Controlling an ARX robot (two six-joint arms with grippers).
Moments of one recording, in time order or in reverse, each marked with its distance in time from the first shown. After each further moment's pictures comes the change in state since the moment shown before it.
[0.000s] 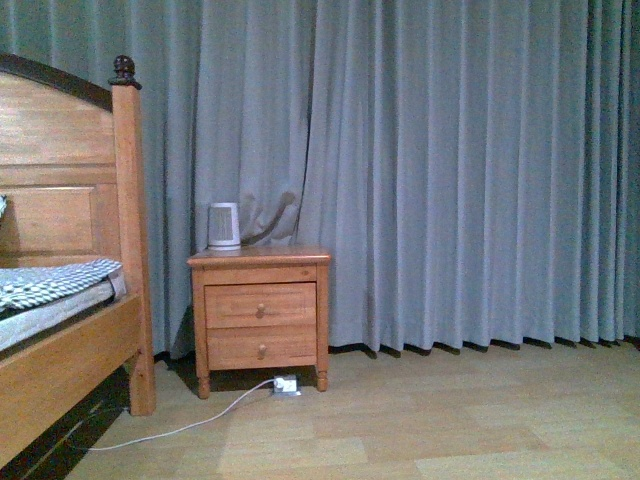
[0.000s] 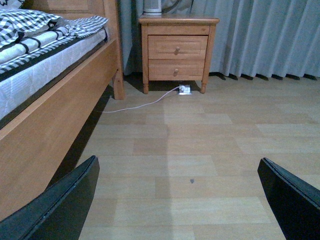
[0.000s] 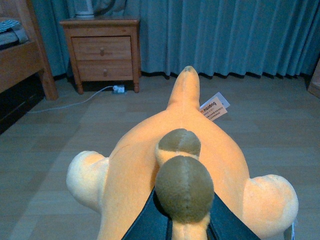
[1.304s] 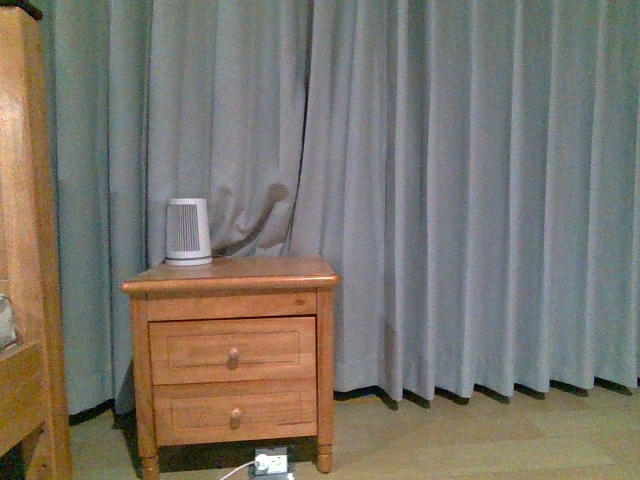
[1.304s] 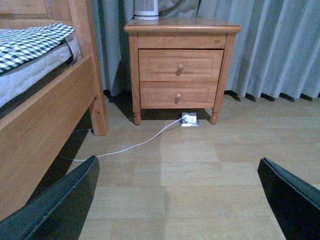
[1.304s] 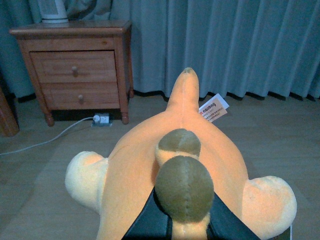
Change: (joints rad) left arm 0.000 0.000 0.000 0.000 0.000 0.000; right arm 0.000 0.000 0.000 0.000 0.000 0.000
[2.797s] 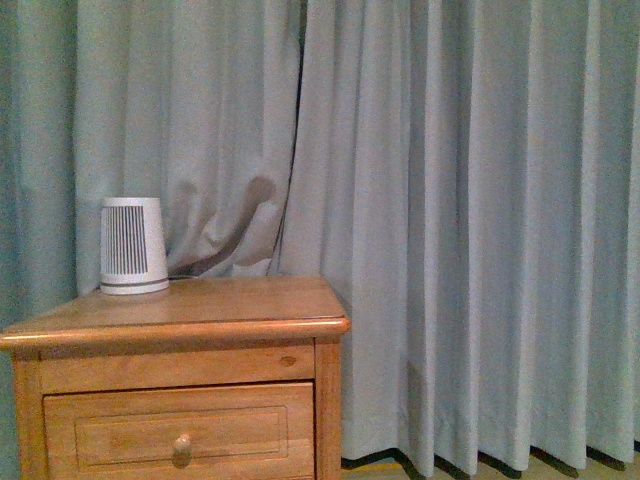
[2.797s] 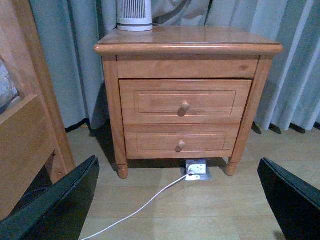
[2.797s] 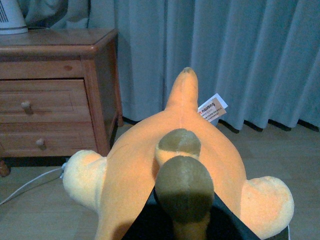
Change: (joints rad) left arm 0.000 0.000 0.000 0.000 0.000 0.000; right arm 0.000 0.000 0.000 0.000 0.000 0.000
